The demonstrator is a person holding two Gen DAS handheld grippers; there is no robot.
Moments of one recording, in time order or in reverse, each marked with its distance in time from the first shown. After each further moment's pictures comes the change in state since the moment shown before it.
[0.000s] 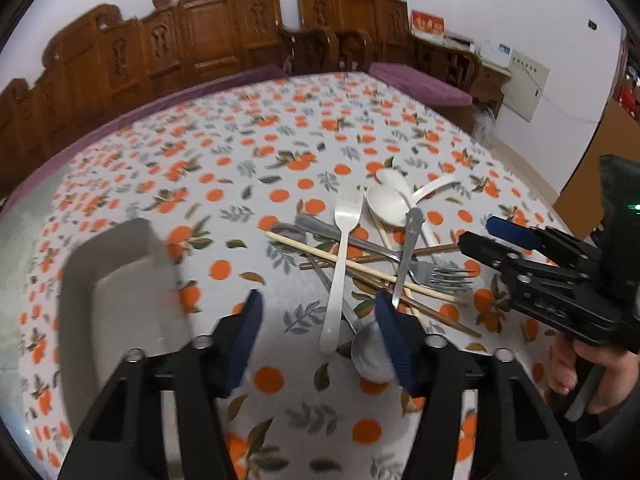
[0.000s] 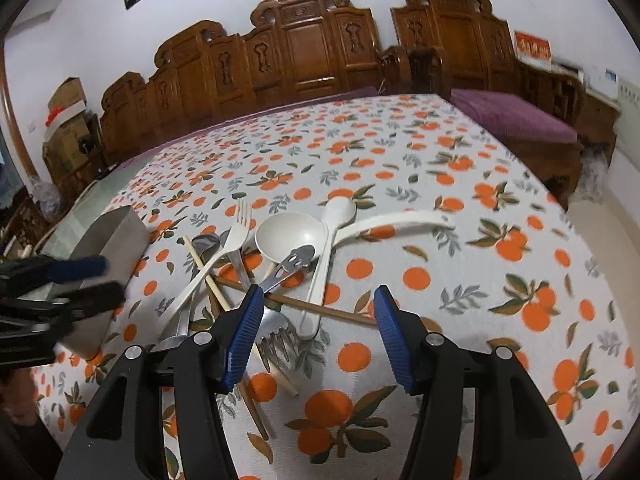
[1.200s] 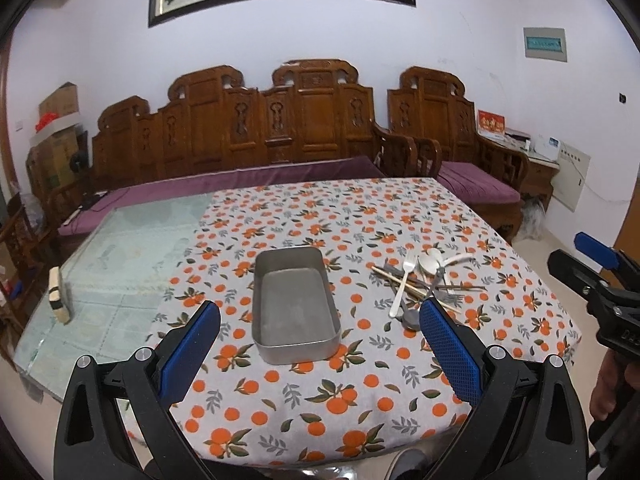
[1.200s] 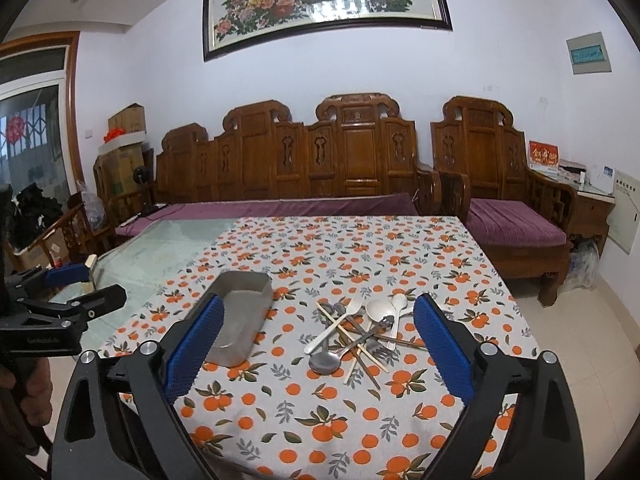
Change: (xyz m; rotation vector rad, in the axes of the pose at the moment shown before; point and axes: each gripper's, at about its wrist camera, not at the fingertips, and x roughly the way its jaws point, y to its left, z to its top) left arm -0.259 0.020 -0.091 -0.182 -0.328 0.263; right arm -0.236 0.126 -0.010 -0.175 -0.307 0.046
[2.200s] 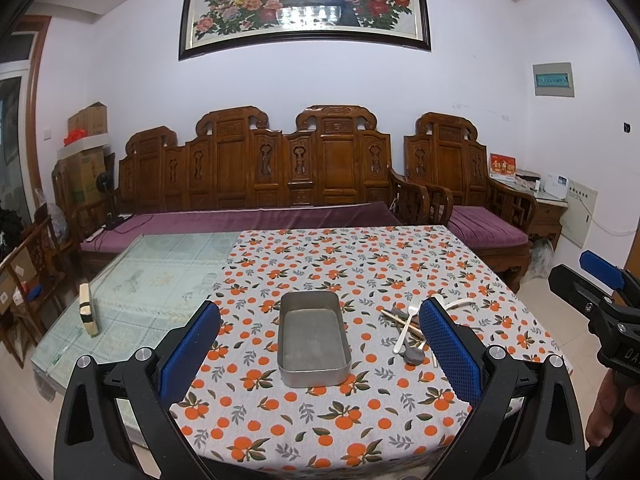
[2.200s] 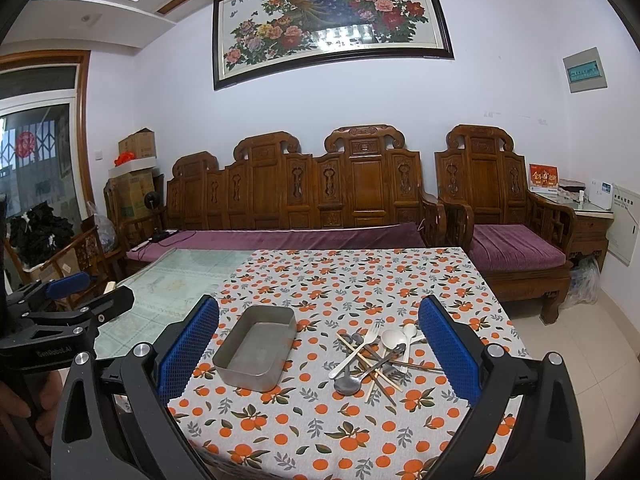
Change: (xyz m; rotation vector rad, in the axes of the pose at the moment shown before) left arm -0.078 0.006 0.018 -0.052 -0.149 0.077; right arm -0.064 0.037 0.032 0.004 -0.098 0.014
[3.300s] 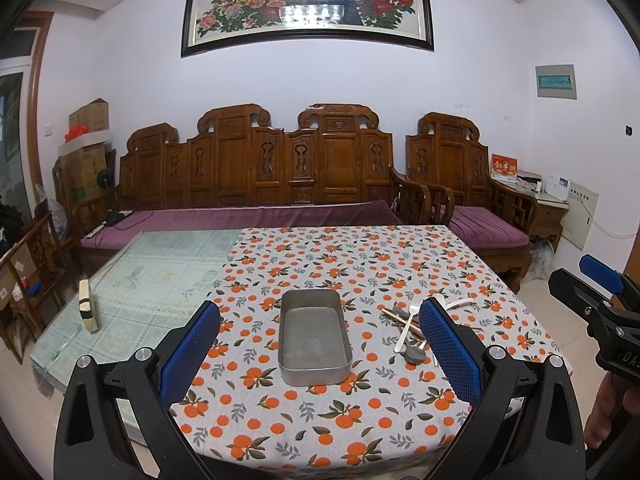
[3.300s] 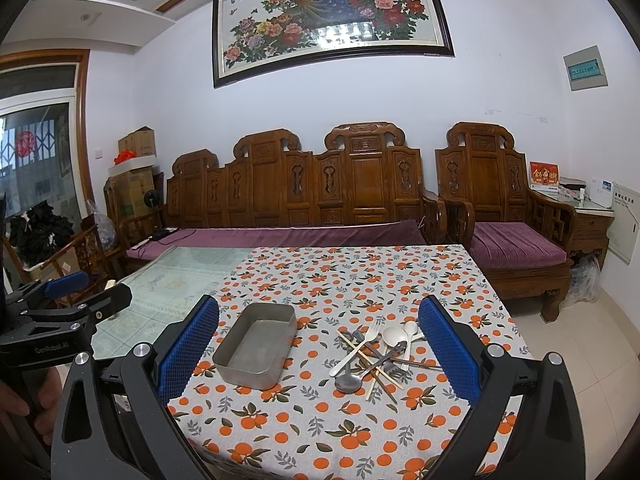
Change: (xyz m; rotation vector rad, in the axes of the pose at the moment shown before) left arm 0.001 0.000 0.001 -0.003 0.003 -0.003; right arm 0.002 0.001 0.000 -0.001 0.003 0.000
